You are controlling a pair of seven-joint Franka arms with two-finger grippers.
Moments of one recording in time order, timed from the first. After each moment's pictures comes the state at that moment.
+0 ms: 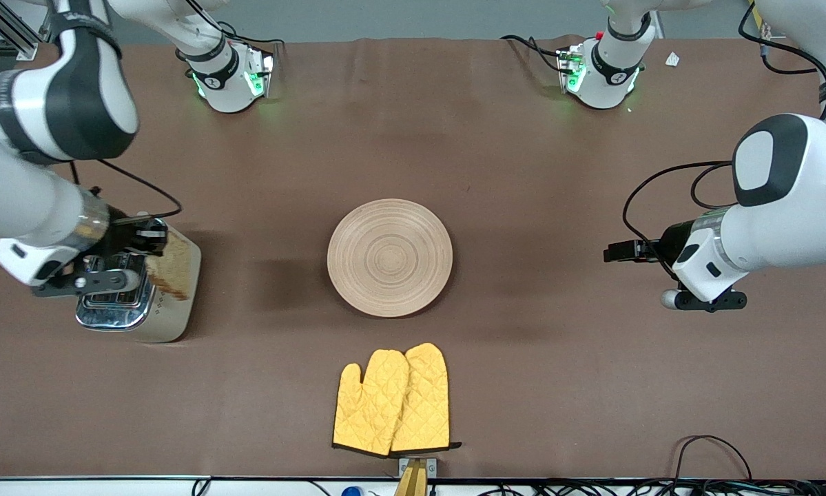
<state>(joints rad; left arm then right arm) -0.03 0.36 -0.14 -1.49 -0.24 1.69 -0.13 0.26 0.32 -0.08 -1.40 0.06 1.58 0.04</state>
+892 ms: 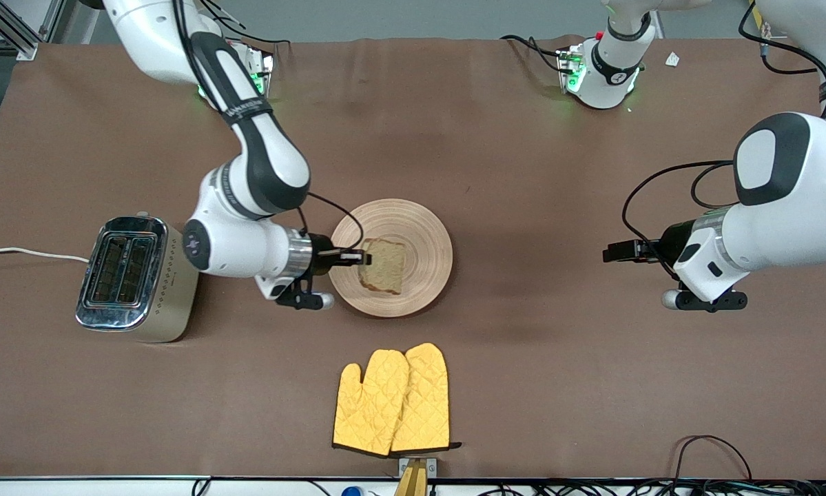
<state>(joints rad) -0.03 0.36 -0.14 -1.48 -0.26 1.69 -0.13 0.54 0.55 -0.08 -1.60 0.82 2.10 0.21</state>
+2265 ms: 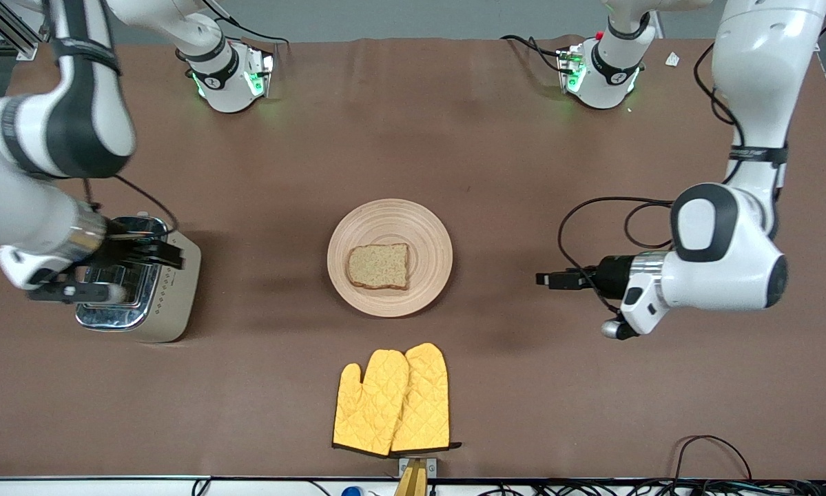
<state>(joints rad) -0.08 0.56 -0.15 -1.55 -0.69 1.90 -0.13 0.37 0.27 -0.39 -1.53 0.17 1.71 0.02</state>
